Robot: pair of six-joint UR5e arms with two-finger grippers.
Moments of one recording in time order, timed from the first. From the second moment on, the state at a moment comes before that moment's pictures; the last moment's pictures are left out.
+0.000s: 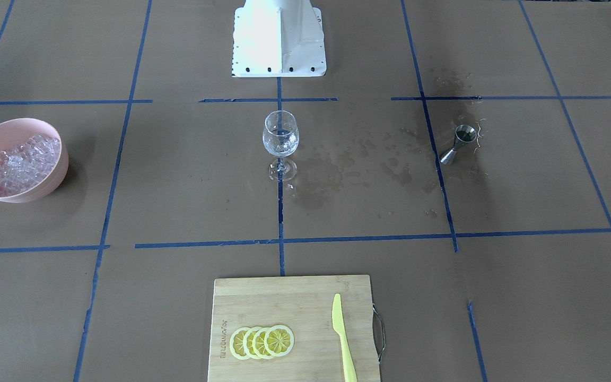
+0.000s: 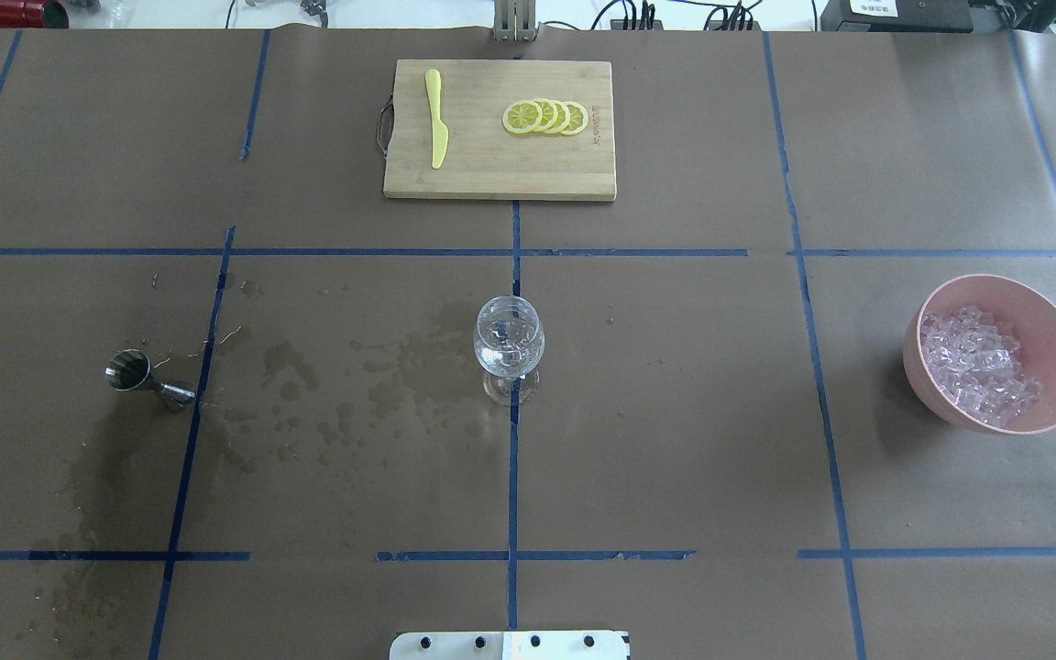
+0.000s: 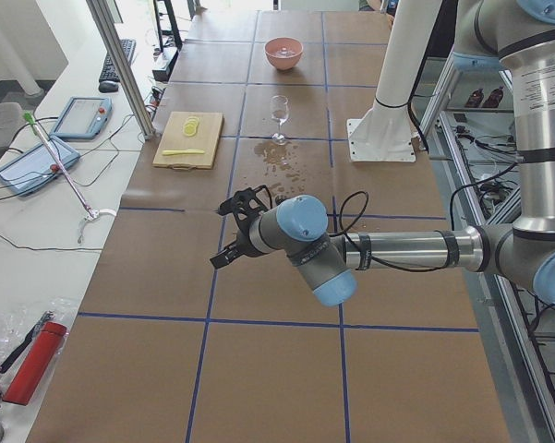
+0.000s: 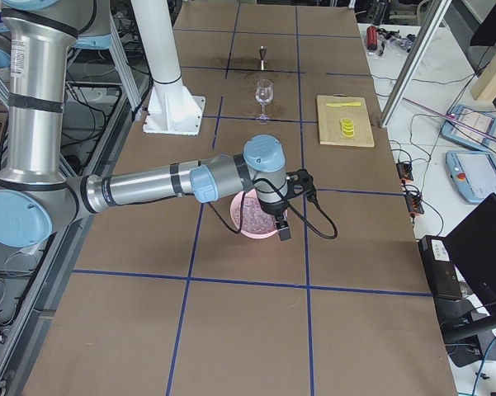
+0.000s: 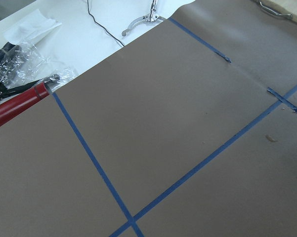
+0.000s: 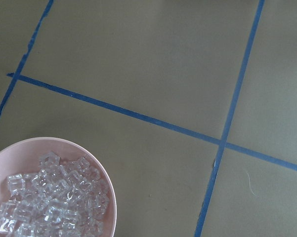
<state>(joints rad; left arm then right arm) -1.57 -1.38 -1.72 -2.62 -2.42 0.03 1.50 -1.71 1.92 -1.41 2.34 -0.01</state>
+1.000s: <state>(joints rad) -1.11 -1.37 -1.86 -2.91 -1.96 -0.59 1.49 -1.75 1.92 -1.30 2.34 0.00</state>
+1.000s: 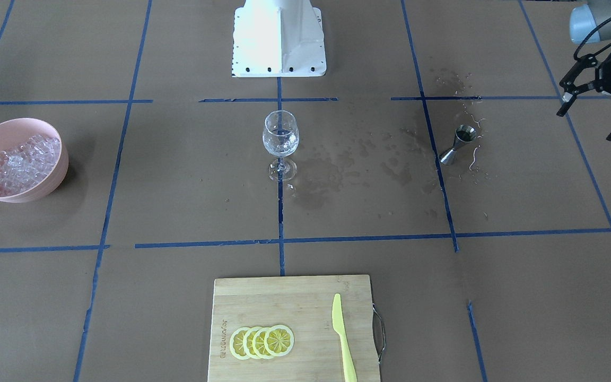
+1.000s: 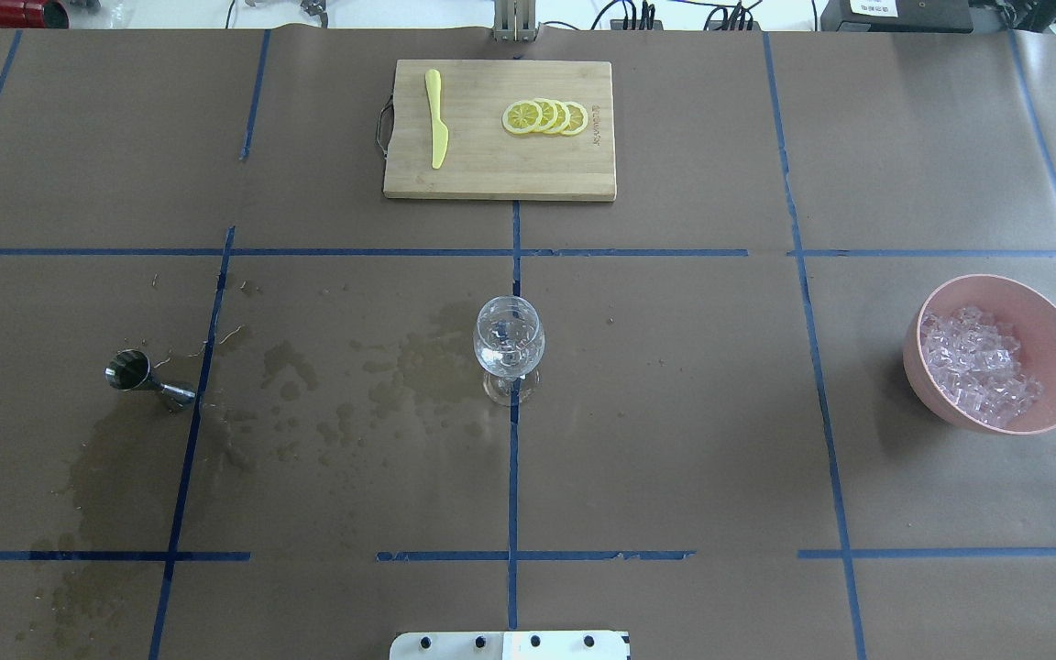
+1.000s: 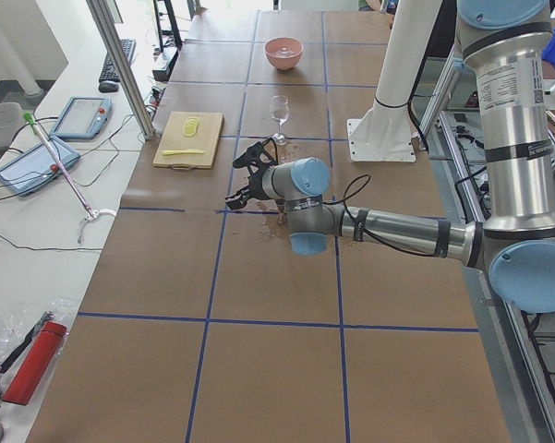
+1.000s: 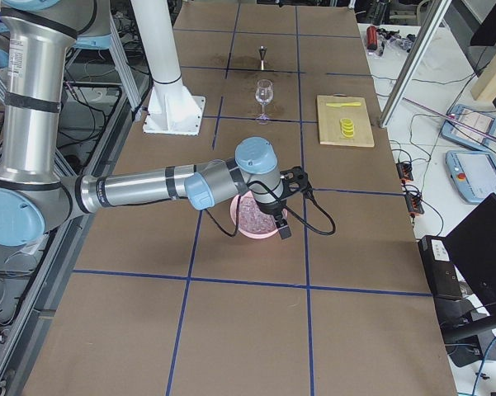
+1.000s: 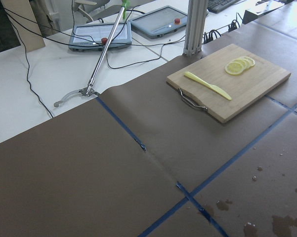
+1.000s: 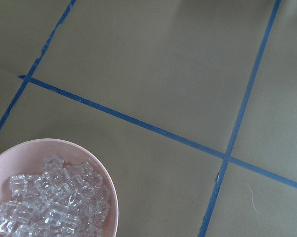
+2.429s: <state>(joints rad) -0.27 -1.33 -1.83 -2.95 -0.79 -0.90 1.49 -1.77 1.92 -1.30 2.34 0.00</state>
